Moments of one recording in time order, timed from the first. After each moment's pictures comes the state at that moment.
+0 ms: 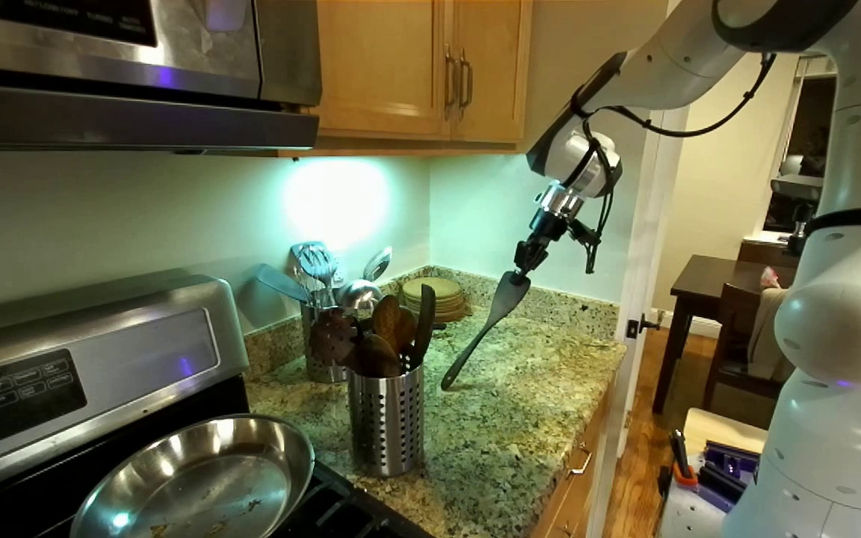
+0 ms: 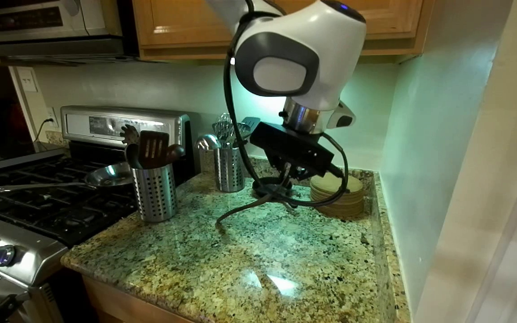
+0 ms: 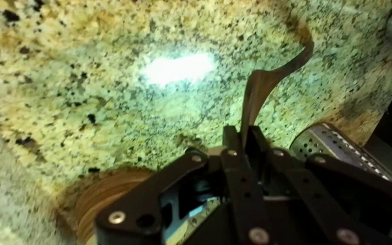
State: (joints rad) arm -0.44 0.13 -0.21 -2.15 0.65 2.29 -1.01
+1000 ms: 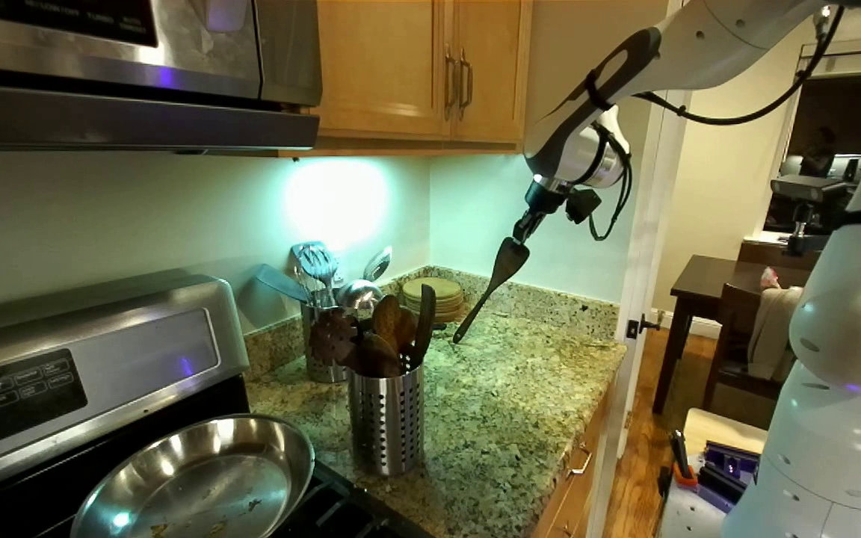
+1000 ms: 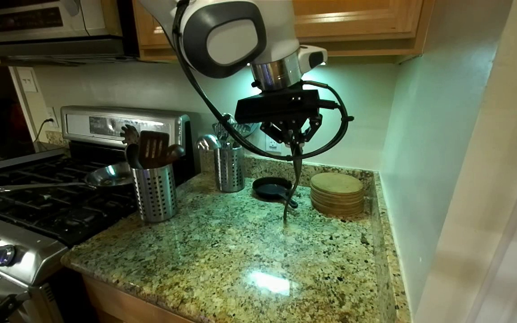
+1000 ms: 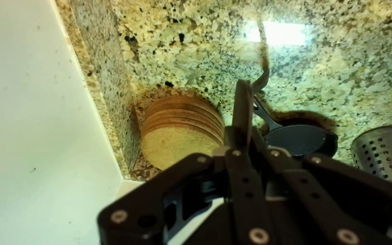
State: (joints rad) arm -0.31 -0.07 -0.22 -2.35 0.28 2.75 -0.84
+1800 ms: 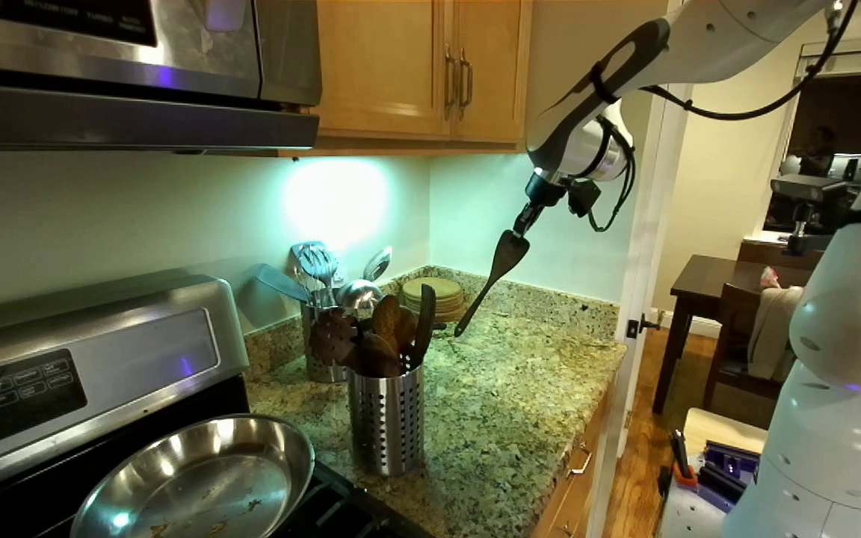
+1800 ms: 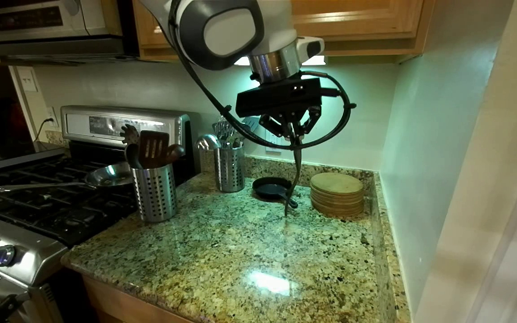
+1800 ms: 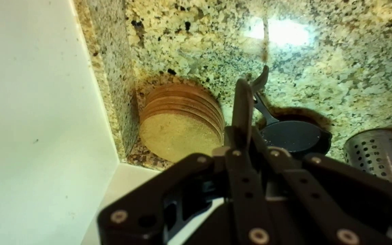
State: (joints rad) arm -0.31 -0.11 -0.22 -2.35 0.26 2.75 -0.89
